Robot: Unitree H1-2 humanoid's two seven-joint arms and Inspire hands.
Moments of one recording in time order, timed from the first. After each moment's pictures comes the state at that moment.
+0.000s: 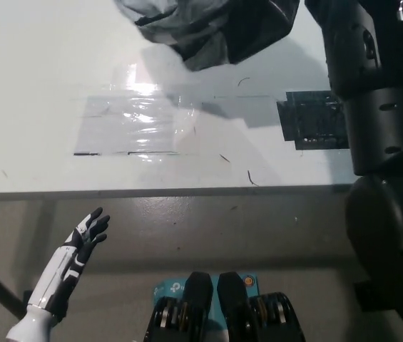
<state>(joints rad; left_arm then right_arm) -0.01 0.24 0.02 -0.01 -0.06 -0.19 -0.23 -1.37 -0.03 -0.27 0.73 0.27 0.44 -0.03</state>
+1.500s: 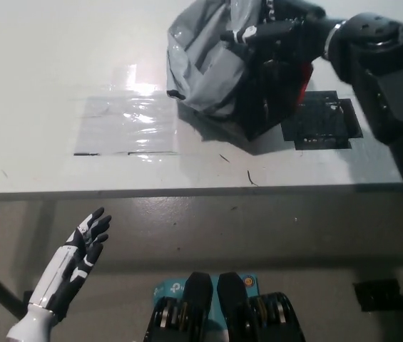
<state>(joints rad) -0.01 0.24 0.01 -0.01 -0.06 -0.17 -0.23 -1.22 -0.26 0.25 0.73 0.13 0.47 0.37</state>
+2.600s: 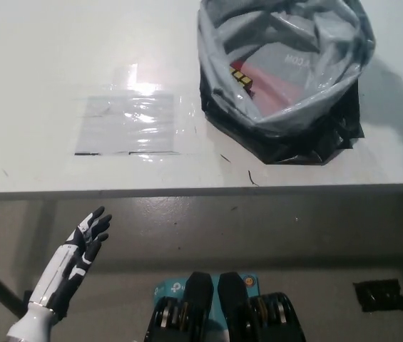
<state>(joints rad) -0.02 0.24 0.01 -0.01 -0.06 -0.17 -0.23 -1.43 -0.61 0.44 0.13 -0.44 0.47 0.51</state>
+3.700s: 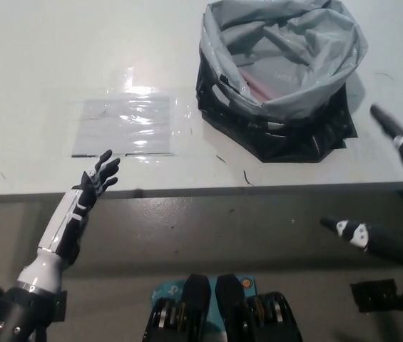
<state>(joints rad) -0.19 0.21 0.03 0.01 -0.06 -0.17 -0.22 -0.13 -0.14 -0.06 -0.59 -0.31 0.14 0.28</state>
